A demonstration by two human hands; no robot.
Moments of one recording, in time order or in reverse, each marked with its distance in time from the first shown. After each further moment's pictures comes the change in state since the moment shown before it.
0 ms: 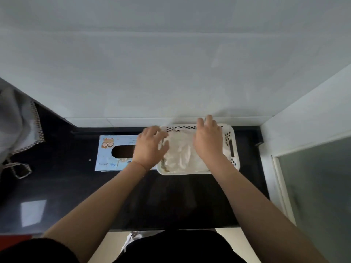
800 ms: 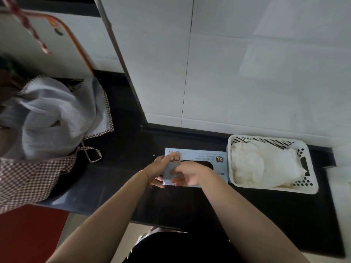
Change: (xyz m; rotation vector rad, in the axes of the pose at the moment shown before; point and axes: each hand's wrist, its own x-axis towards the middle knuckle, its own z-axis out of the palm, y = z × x) left_hand -0.096 -0.162 -0.097 -0.820 -0.686 -1.164; right_hand -0.031 -0.255 0.061 1.164 -1.283 0.637
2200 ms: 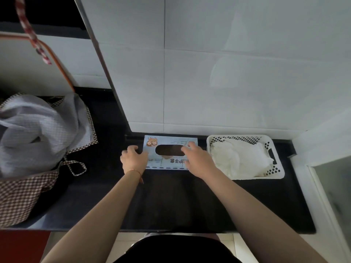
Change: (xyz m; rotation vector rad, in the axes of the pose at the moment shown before) left_hand -0.010 0.020 -0.004 0.135 0.721 0.332; right_hand -0.038 0.023 -0.059 -1.415 0.900 -0.694
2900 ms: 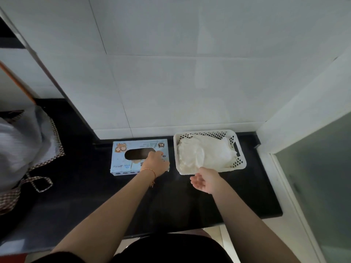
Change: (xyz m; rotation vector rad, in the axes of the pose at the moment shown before) left_hand -0.077 0.087 0.090 0.398 -0.507 0.323; right_hand -0.093 0.091 0.001 1.653 -0.191 1.284
